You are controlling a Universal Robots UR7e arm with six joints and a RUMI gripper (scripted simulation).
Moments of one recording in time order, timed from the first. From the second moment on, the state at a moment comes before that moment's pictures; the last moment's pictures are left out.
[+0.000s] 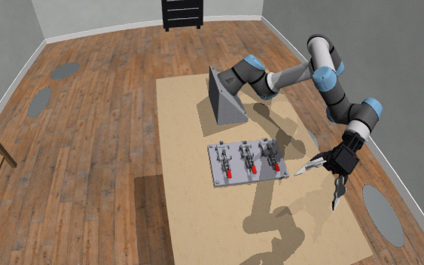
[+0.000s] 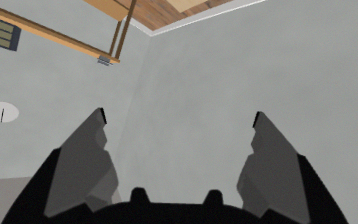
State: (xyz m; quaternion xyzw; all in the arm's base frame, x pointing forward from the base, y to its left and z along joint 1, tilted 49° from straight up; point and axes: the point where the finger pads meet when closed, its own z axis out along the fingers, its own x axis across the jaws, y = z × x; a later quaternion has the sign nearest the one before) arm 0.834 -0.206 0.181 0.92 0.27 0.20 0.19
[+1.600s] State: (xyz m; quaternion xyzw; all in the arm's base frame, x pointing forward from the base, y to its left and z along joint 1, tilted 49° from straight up) arm 0.508 -0.173 0.055 0.89 -0.41 -0.09 -0.20
